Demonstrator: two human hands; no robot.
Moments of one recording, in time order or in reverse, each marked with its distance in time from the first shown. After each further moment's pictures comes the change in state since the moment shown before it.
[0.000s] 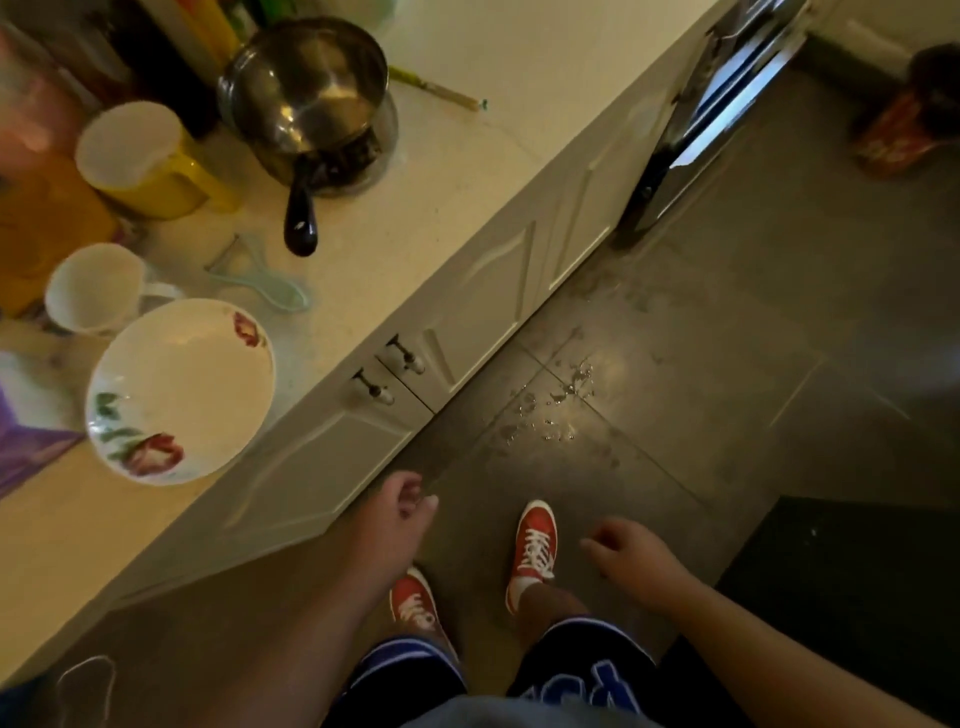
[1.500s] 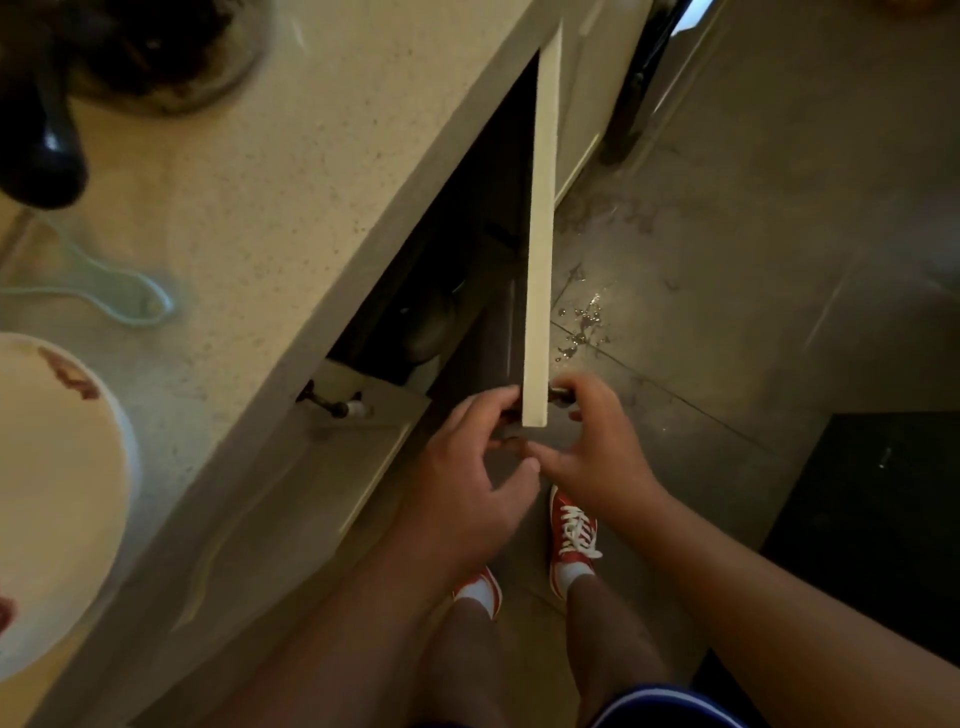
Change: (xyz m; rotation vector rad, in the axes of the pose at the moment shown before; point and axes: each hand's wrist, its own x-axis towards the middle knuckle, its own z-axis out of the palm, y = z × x) left_hand 0.074 0.058 0.020 -0.017 -0.245 0.529; right_hand 0.111 -0.092 0.028 0.260 0.490 -0.478
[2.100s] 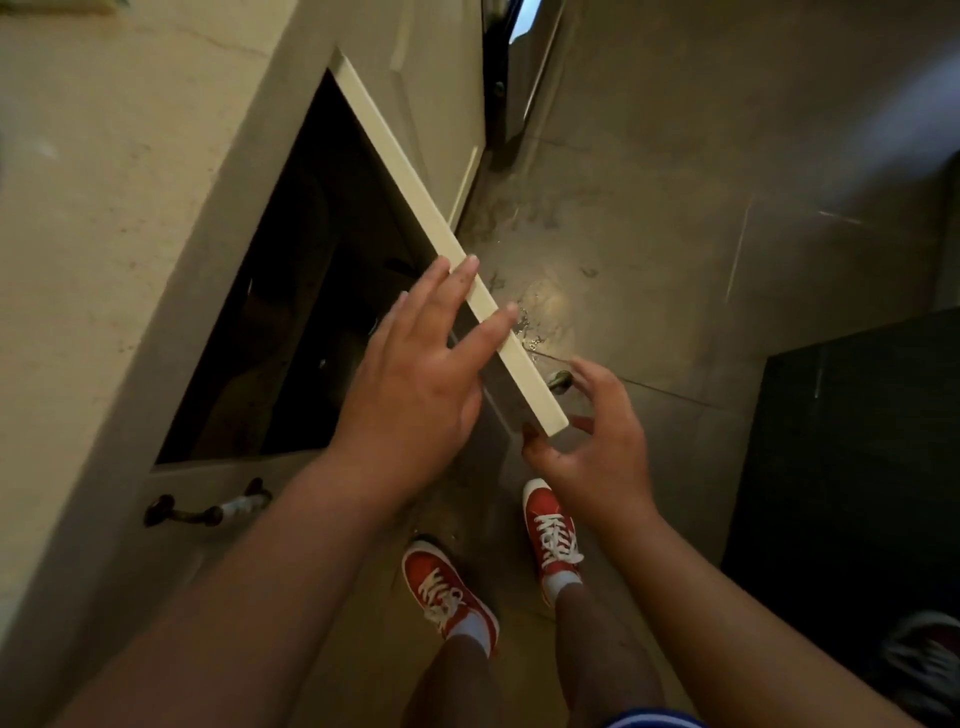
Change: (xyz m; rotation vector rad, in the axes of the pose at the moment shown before) left_hand 0.106 0.076 0.035 0.882 0.000 0.588; right_hand -0.016 0.065 -0.051 0.143 0.459 0.188
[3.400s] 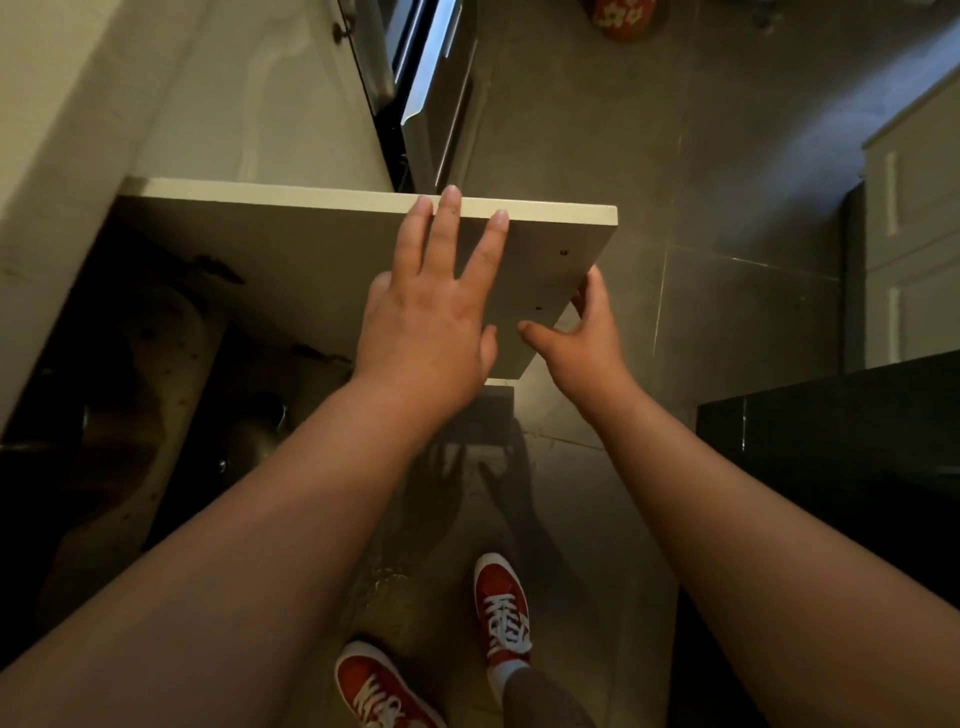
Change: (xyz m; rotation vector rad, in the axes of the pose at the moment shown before) left_hand 0.216 0.060 0.046 0.231 0.022 -0.031; right_hand 0.230 0.027 -0.101 0.328 0.107 0.153
